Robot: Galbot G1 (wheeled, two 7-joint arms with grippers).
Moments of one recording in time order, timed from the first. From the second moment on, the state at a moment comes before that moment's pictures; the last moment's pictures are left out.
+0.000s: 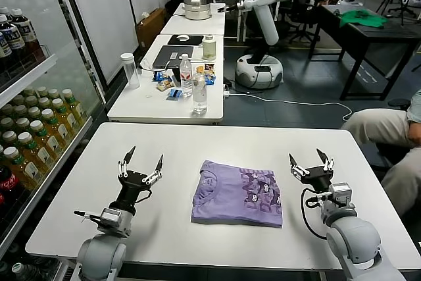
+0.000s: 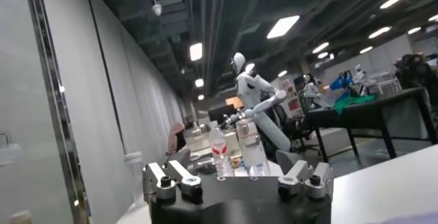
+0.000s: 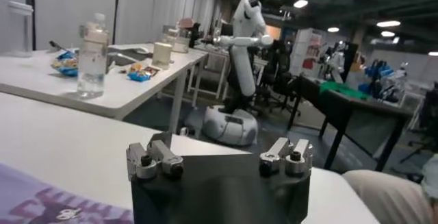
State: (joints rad) left arm 1.25 -1.31 -0.50 -1.89 0.00 -0.05 0.08; right arm -1.20 1.08 0.51 1.97 0.28 -0.35 0.08
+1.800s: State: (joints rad) left arm 1.09 -1.29 -0.53 -1.75 -0.04 -0.19 0.16; right arm -1.08 1.11 0.52 1.81 0.07 -0.22 0.03
